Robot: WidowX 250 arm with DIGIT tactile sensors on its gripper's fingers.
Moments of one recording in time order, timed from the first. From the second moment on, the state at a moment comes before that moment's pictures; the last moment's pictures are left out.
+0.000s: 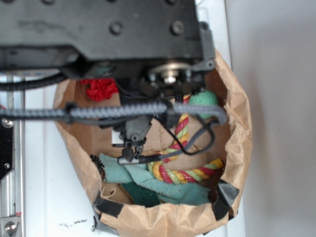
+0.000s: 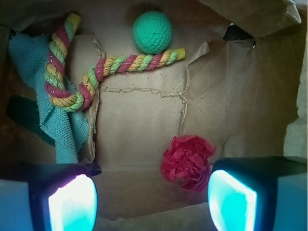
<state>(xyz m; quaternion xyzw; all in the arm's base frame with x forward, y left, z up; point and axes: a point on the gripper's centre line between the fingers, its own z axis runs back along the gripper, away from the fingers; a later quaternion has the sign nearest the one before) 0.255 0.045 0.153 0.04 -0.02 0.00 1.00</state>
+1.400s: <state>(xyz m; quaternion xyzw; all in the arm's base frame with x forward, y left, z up) 0.228 0.105 0.050 0.12 0.06 -0.02 0.99</state>
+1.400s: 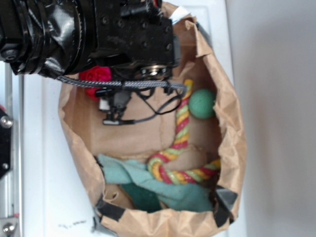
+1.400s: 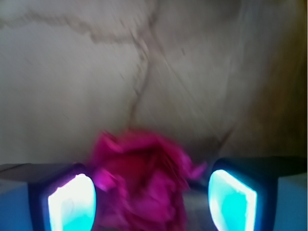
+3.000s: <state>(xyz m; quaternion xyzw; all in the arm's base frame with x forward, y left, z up) 0.210 0.092 0.035 0.10 0.07 -0.05 0.99</state>
